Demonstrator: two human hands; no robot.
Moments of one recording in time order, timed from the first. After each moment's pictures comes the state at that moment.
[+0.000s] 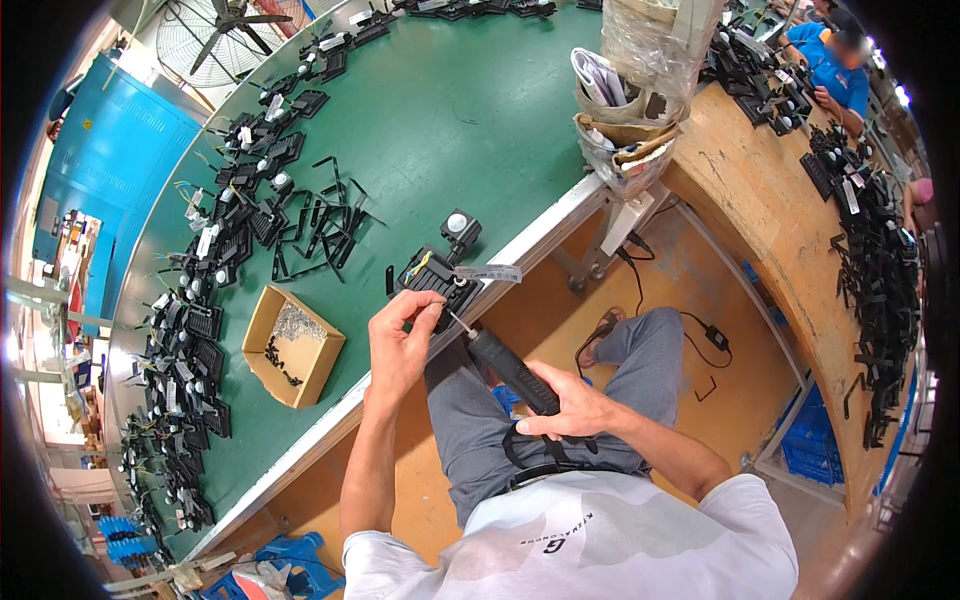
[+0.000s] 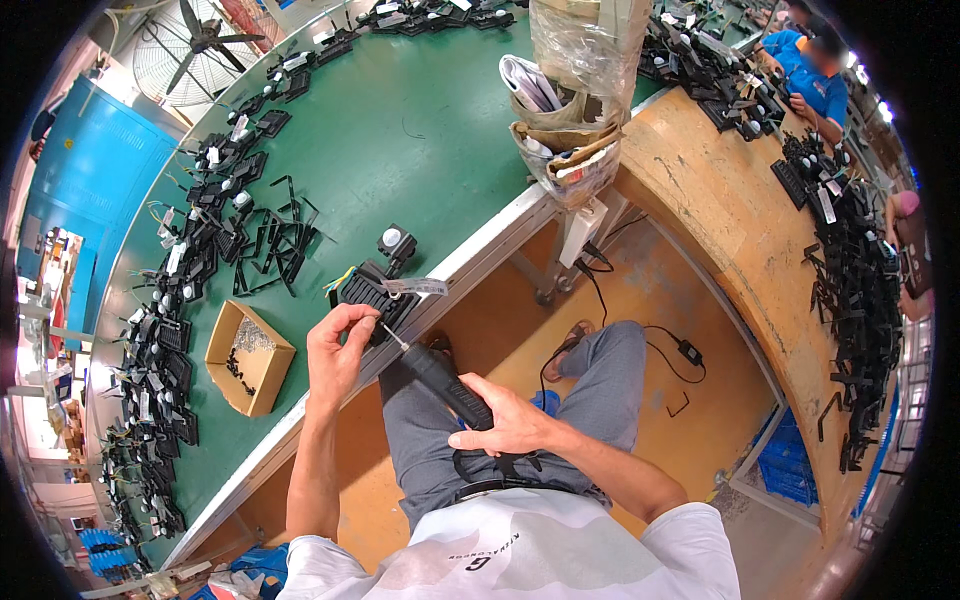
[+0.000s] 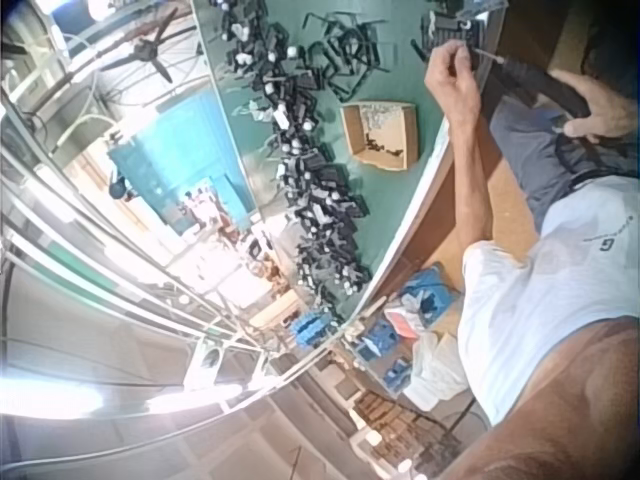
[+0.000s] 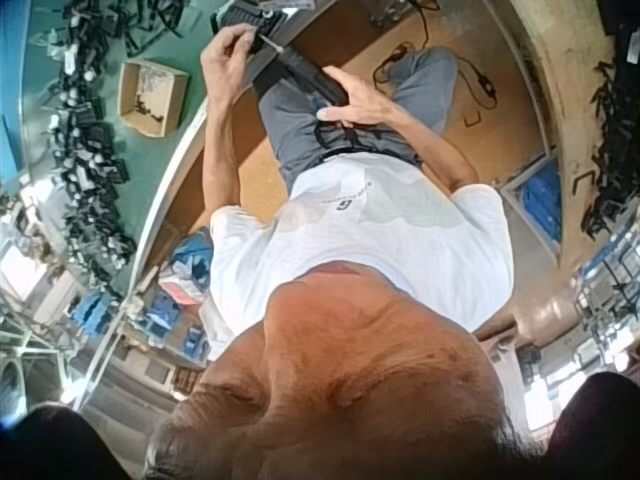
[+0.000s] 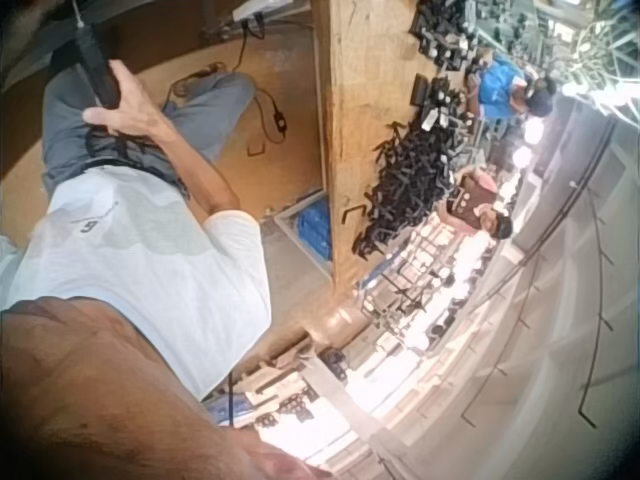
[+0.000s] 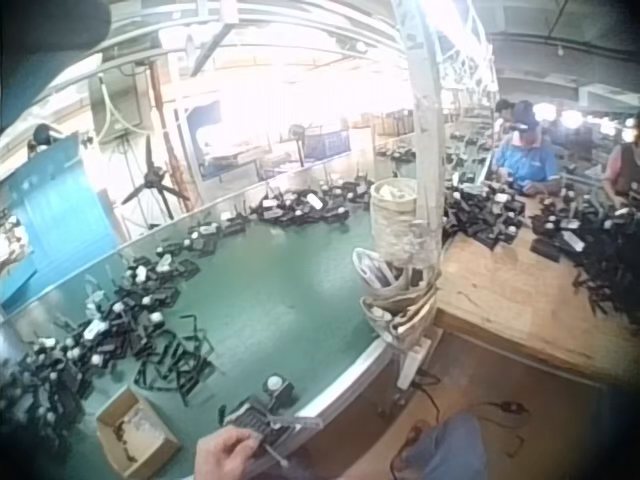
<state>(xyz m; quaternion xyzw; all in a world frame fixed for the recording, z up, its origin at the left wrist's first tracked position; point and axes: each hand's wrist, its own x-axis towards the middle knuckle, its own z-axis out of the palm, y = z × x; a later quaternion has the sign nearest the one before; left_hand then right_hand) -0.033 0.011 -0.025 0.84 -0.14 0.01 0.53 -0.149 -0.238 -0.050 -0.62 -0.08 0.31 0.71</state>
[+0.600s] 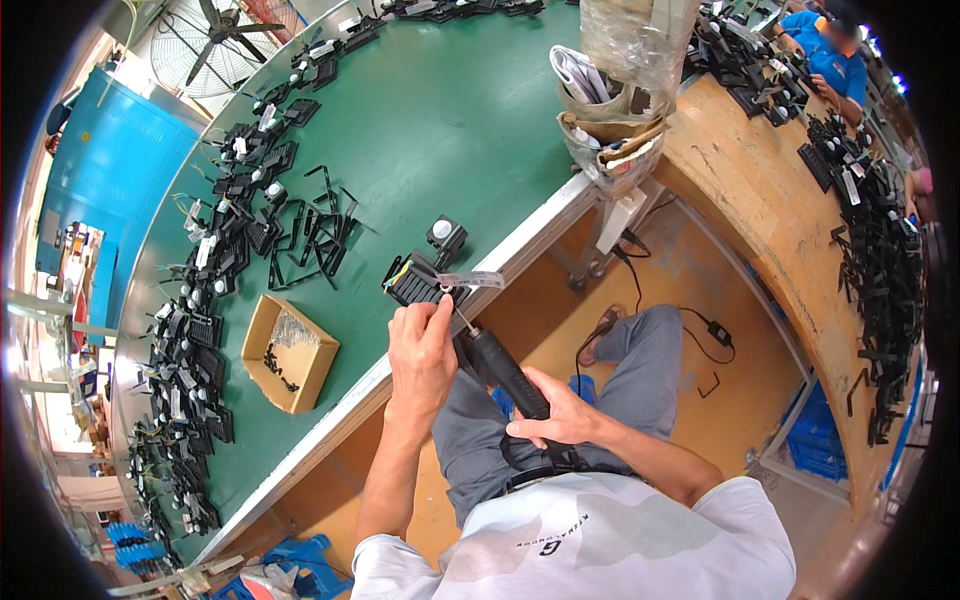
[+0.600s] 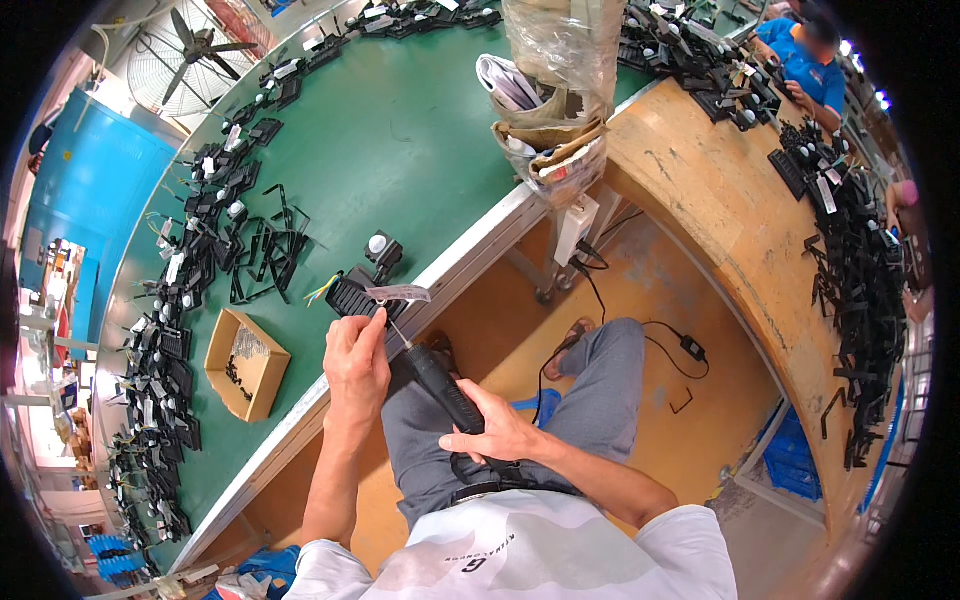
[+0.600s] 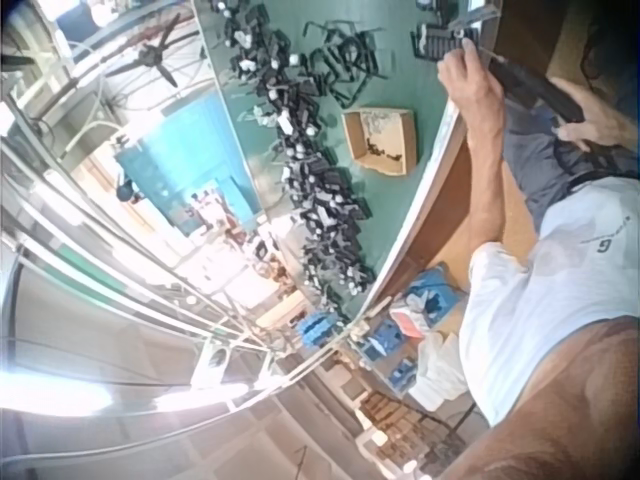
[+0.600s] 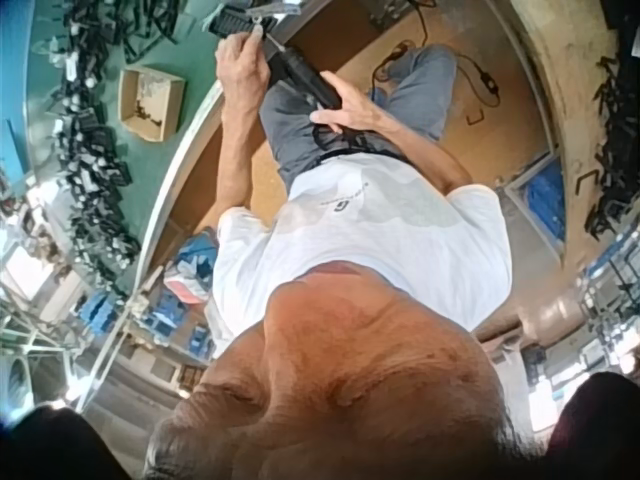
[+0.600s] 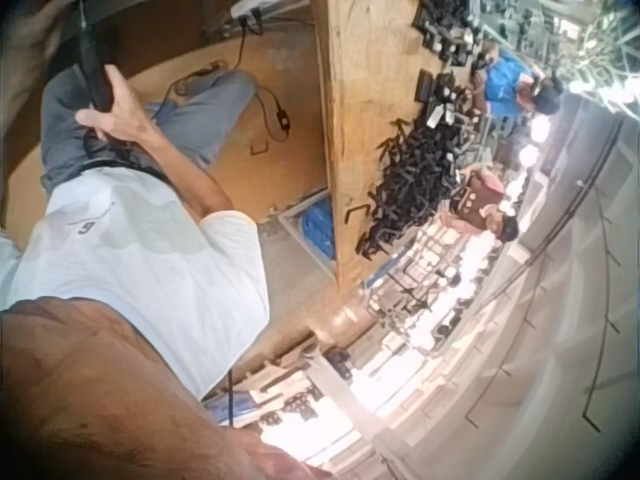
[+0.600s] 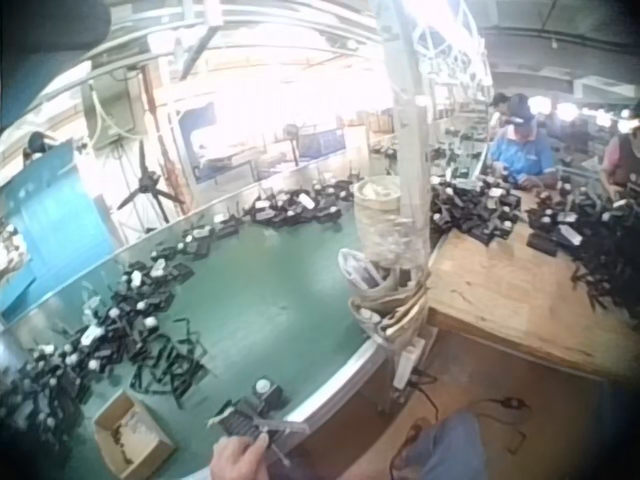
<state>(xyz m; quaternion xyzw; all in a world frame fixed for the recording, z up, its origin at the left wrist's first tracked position) -0.053 -0.030 -0.024 0.90 -0.27 0.25 0.22 -0.164 -0.230 -0.077 -0.53 -0.06 0.29 0.79</state>
